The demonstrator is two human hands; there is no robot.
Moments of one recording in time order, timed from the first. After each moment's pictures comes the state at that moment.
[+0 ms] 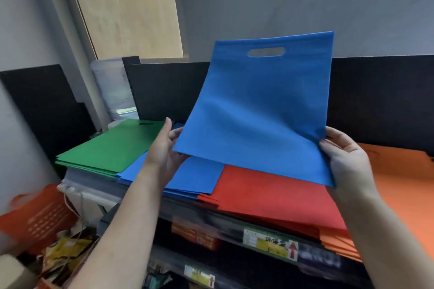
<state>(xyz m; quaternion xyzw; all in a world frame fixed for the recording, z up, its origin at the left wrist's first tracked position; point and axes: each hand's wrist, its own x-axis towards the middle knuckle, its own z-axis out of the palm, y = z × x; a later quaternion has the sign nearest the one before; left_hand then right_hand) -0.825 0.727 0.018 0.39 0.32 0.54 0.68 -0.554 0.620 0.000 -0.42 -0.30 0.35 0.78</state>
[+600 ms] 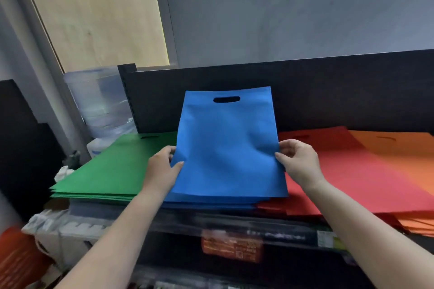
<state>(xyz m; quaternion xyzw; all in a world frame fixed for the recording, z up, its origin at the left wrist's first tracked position) -0.940 0.821 -0.027 0.75 0.50 0.40 0.16 -0.676 0.713 -0.038 -0.69 -0.43 0.11 0.57</state>
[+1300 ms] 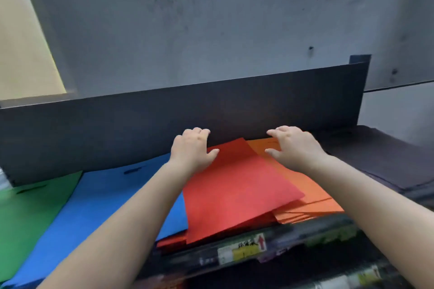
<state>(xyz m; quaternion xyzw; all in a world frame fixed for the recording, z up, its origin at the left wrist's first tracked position) -0.690 0.755 0.039 0.93 0.28 0.20 -0.08 -0.541 0.576 0.038 -0.87 -0.44 -0.16 0.11</state>
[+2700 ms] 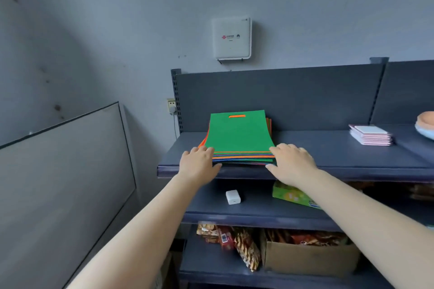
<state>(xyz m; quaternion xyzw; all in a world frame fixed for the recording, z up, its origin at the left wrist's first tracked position) -0.033 0.045 -0.008 0.94 -0.31 0.13 0.01 -0.152 -0.148 0.002 -0.98 0.17 -0.10 -0.07</state>
